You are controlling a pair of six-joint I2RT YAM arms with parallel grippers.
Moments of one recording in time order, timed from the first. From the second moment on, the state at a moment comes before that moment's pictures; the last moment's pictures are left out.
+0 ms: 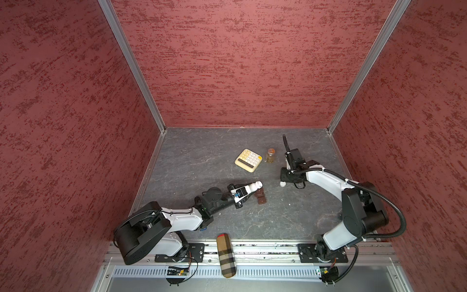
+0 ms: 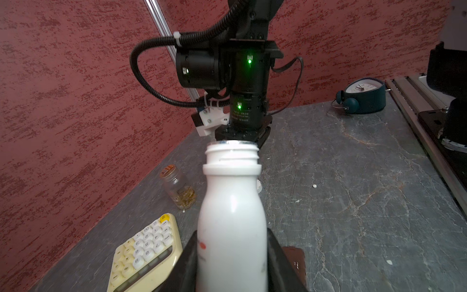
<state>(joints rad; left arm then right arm) -0.84 1.34 0.30 0.98 0.23 0.37 0.32 1.56 1.00 -0.55 0.00 0.42</state>
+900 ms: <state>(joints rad) -0.85 1.42 0.55 0.32 0.14 0.44 0.32 1.20 0.64 -0.26 -0.30 0.52</state>
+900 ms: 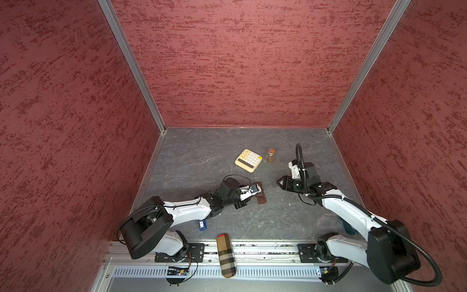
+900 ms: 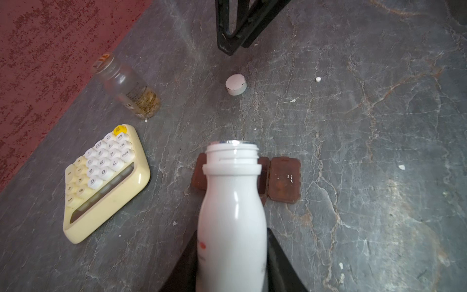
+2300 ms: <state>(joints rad) -0.78 1.62 0.58 0.52 0.32 0.36 0.32 1.23 0.63 -0.24 -0.31 0.51</state>
